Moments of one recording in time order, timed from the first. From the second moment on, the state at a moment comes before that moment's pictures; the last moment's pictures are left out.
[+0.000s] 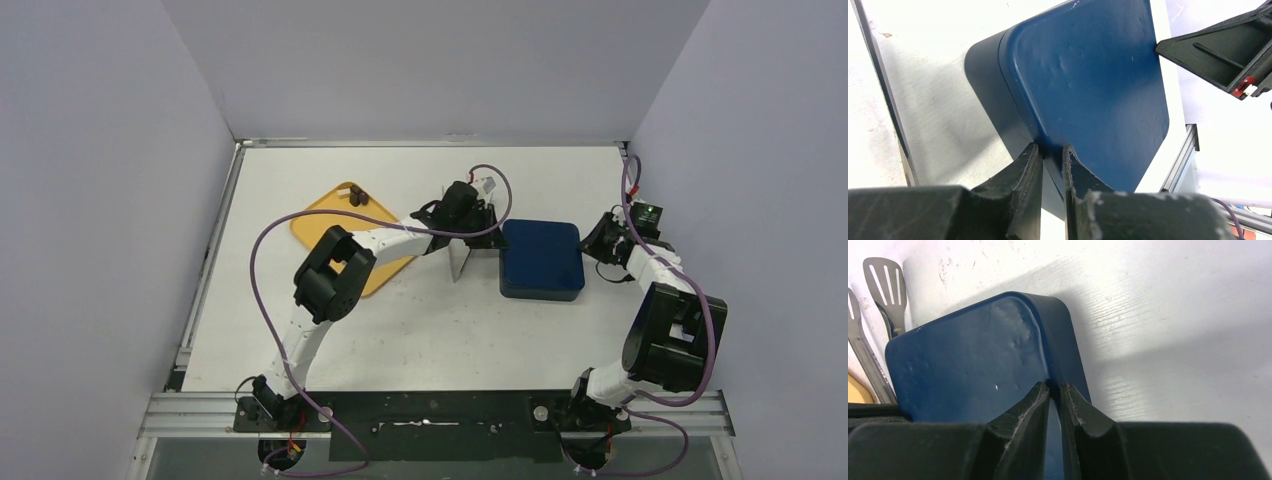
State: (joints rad) left arm -0.79 2.27 1.68 0.00 0.34 -0.73; right arm -0.31 1.49 0.86 -0.24 -0.32 0.28
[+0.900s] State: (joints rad) left arm -0.79 2.26 1.86 -0.35 0.33 -0.63; right arm -0.28 1.38 1.04 -0.55 -0.21 0.33
